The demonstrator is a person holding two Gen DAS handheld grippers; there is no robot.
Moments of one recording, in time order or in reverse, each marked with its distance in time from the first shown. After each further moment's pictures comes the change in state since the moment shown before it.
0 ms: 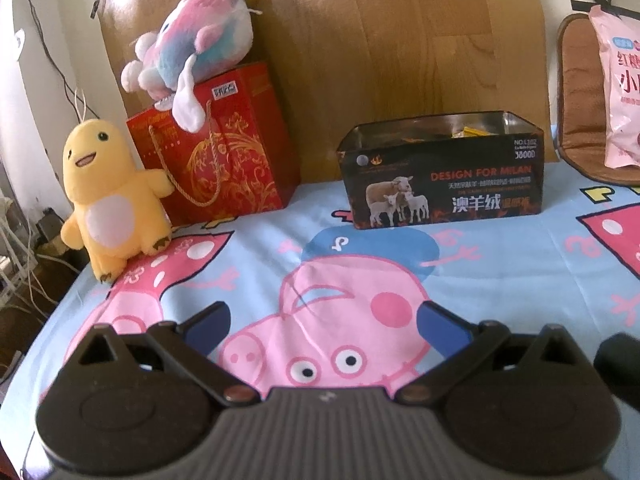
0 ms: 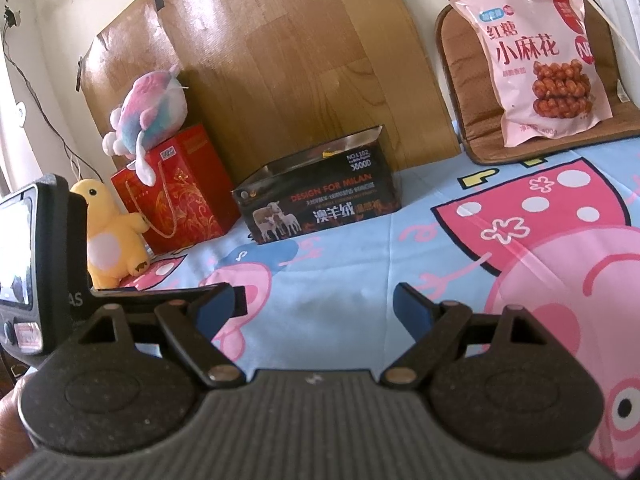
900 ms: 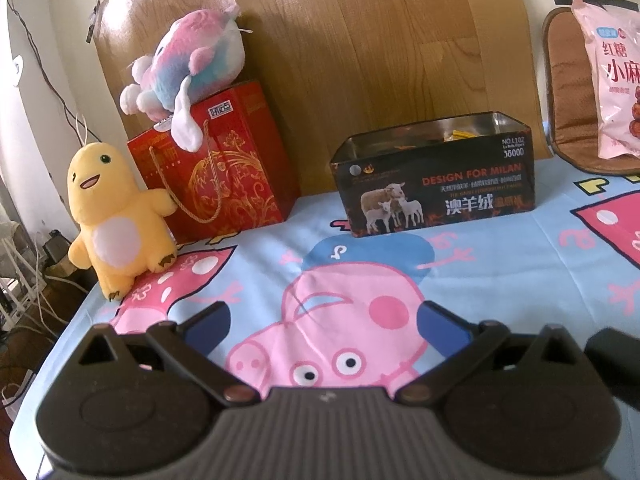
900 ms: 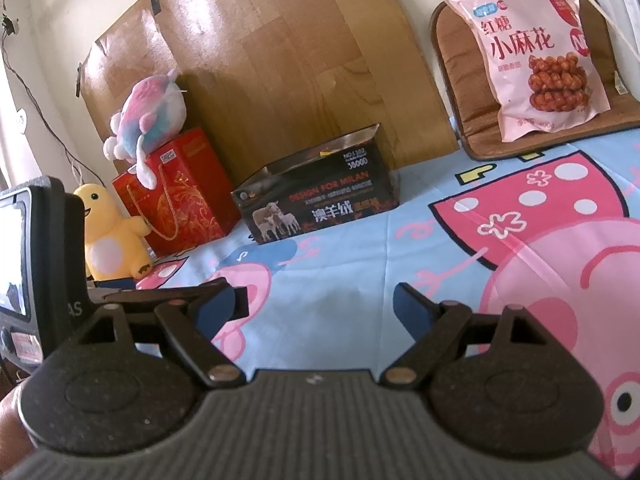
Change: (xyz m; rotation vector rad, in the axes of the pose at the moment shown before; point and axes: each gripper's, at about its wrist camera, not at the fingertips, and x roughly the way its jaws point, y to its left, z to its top) left arm -0.007 -0.007 -0.003 0.051 -0.038 0.018; right arm -0.002 -0.002 -0.002 0.017 0.005 0.010
